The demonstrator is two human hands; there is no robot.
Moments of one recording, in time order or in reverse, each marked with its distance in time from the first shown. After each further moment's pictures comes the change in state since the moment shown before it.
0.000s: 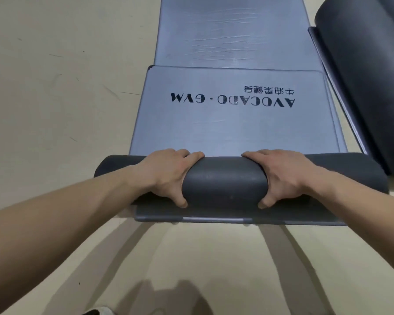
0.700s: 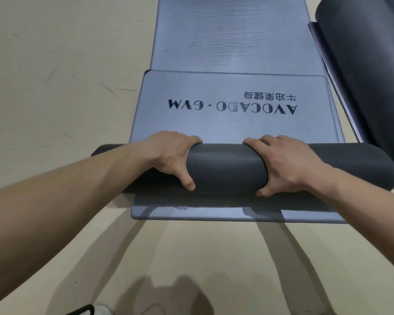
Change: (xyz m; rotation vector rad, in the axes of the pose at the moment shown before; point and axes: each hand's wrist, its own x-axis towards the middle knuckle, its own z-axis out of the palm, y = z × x) left_hand 0.020 -0.002 -0.032 -0.158 -0.098 -0.094; right_hand 0.002 0.009 0.003 -0.096 0.174 -0.001
